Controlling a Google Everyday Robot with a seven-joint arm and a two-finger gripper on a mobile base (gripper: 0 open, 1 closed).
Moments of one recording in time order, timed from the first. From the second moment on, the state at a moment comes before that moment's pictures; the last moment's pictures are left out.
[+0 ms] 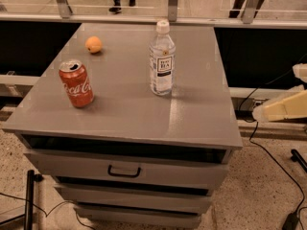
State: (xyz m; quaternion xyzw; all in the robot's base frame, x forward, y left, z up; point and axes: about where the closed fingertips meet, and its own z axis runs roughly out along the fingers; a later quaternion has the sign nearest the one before) arm 0.457 -0.257 0.944 -0.34 0.83 0.13 0.42
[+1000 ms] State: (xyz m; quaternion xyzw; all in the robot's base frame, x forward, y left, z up) arm 0.481 -0.218 0.976 -0.32 0.79 0.18 0.49
